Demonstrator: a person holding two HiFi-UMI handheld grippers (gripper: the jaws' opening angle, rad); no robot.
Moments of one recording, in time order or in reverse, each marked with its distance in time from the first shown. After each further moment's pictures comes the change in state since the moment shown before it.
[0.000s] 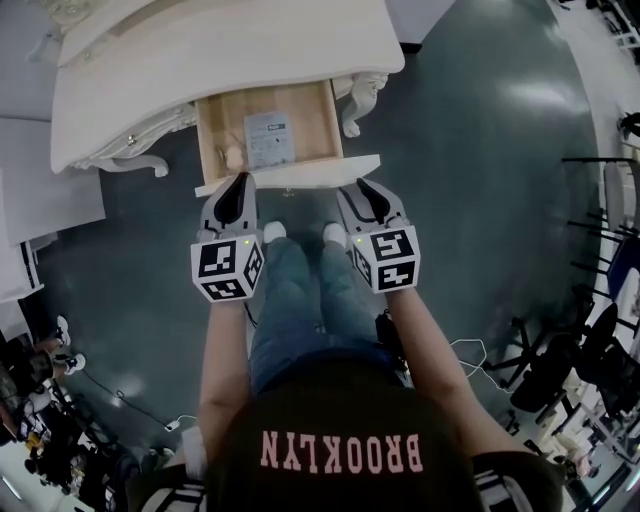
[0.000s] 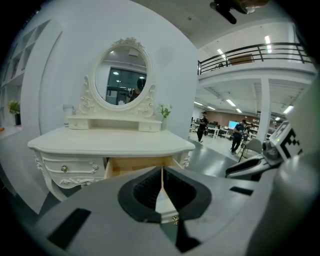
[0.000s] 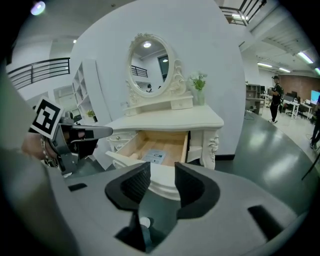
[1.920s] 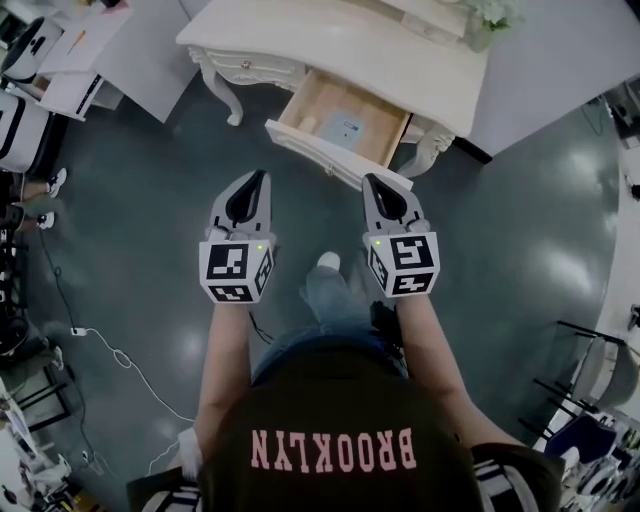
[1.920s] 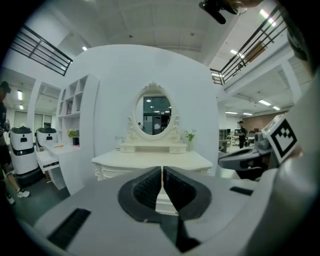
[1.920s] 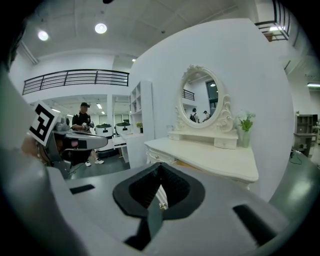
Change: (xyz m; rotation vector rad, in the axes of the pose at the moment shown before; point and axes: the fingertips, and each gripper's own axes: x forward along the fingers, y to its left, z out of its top) left arm -0.203 -0.065 0.020 -0.025 -0.261 0.479; right arm -0.108 0.074 0.066 -0.375 -0.300 0.423
